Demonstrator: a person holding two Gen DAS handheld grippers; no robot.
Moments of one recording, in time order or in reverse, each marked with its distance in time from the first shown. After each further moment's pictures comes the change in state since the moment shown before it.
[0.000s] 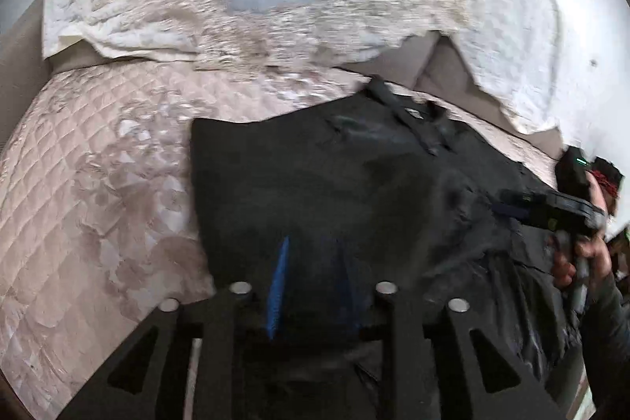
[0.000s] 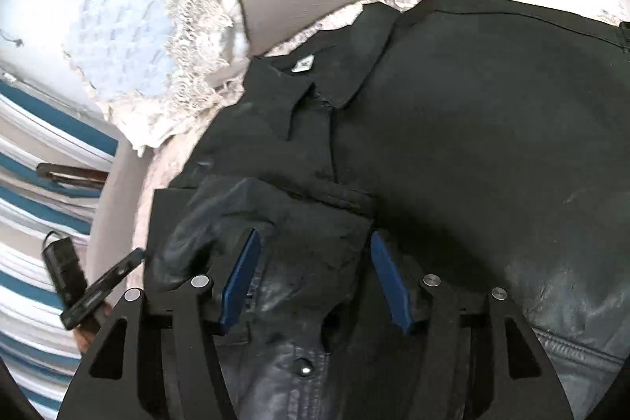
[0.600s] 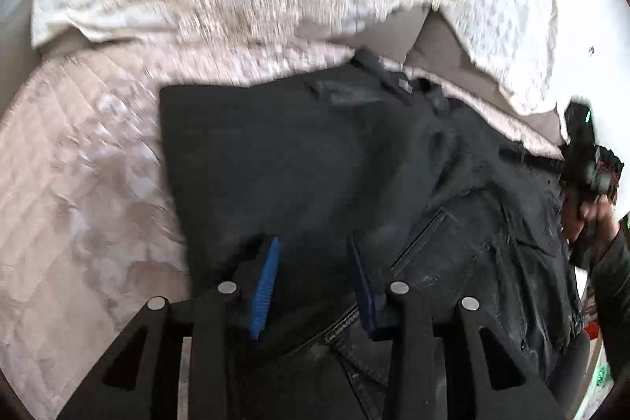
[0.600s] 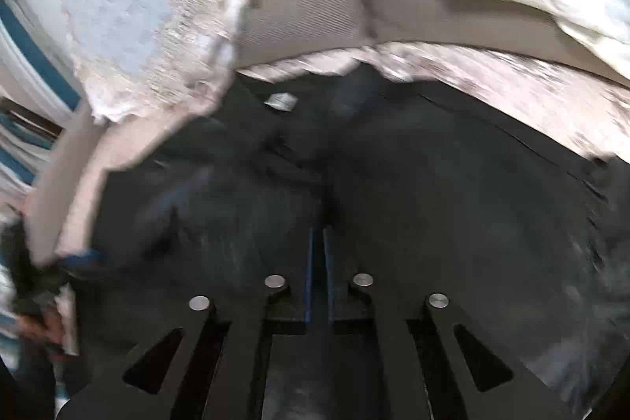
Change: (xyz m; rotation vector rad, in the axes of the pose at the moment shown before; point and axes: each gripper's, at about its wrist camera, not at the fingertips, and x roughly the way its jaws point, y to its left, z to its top) left arm 0.010 -0.013 -0.013 0.007 0.014 0.027; right arm -0.041 -0.002 0.008 -0.214 -0.152 -0.237
